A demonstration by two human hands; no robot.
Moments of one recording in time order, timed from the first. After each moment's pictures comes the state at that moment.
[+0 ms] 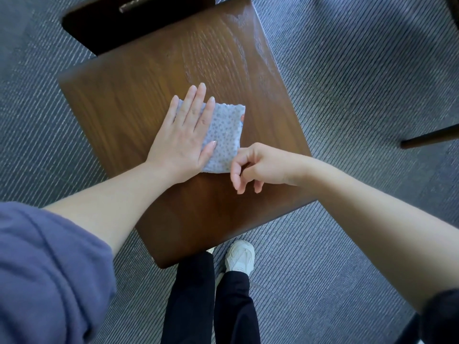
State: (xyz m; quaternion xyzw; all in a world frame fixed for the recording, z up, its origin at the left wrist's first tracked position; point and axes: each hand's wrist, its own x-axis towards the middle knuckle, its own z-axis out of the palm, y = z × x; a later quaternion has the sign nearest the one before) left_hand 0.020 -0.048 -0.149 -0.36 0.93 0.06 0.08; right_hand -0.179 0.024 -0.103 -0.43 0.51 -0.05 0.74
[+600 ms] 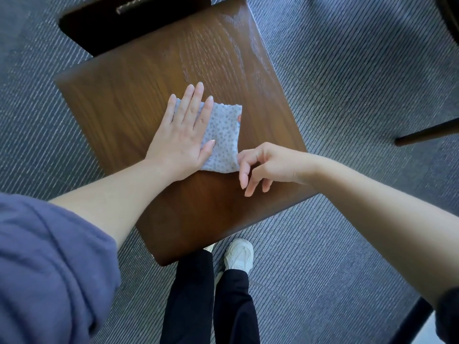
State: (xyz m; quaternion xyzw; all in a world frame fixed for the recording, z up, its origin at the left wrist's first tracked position) left_hand 0.017 -0.048 -0.146 -0.36 0.93 0.05 0.10; right_hand -0.192 0.036 -0.097 -0.39 0.52 -0.04 0.76
